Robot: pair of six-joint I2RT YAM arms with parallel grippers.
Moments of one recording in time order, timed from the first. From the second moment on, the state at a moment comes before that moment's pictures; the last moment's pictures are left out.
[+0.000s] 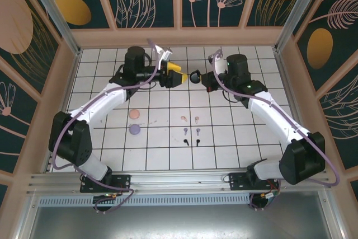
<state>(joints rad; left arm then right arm) -0.46 1.61 1.27 0.02 0.90 -0.24 0.41 1.35 1.12 -0.33 -0.39 0.10</state>
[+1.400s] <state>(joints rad) -0.46 1.92 1.69 -0.78 1.05 0.28 0.54 1.45 1.24 -0.46 -0.34 -0.12</state>
